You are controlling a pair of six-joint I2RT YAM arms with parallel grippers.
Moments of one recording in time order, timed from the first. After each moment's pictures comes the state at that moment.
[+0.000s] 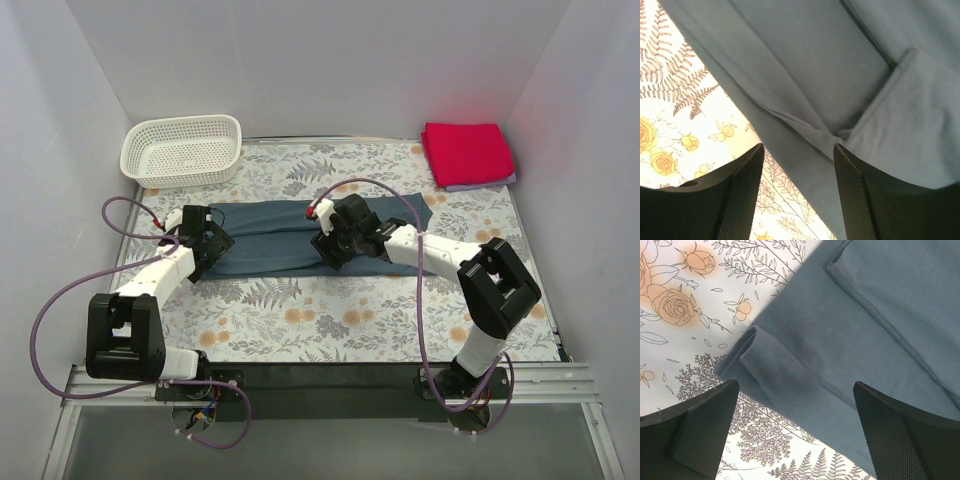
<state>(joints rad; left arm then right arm) -0.08 1.37 0.77 -0.42 -0.28 -0.85 0.74 1.71 1.11 -0.23 -0.20 -0.16</state>
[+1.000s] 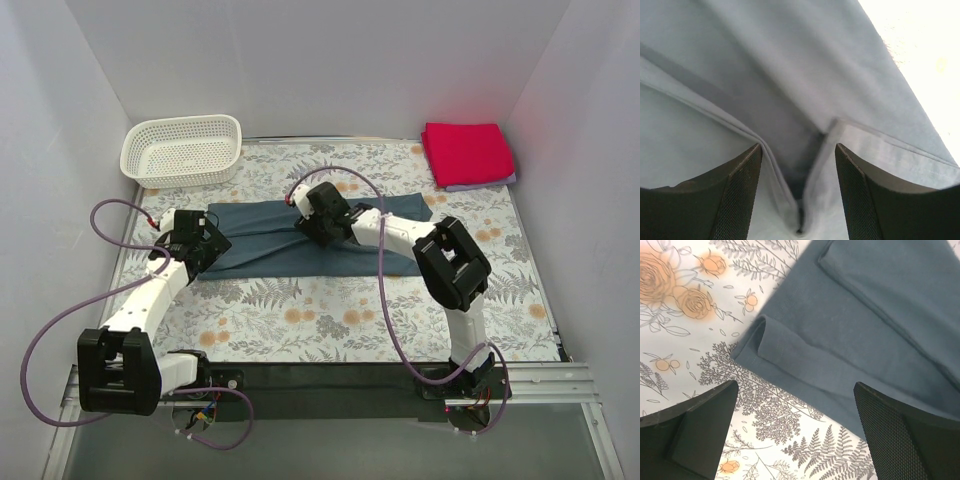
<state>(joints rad) -0.08 1.19 0.75 -0.49 -0.28 -0.77 0.81 2.01 1.42 -0.23 0.14 -0.29</state>
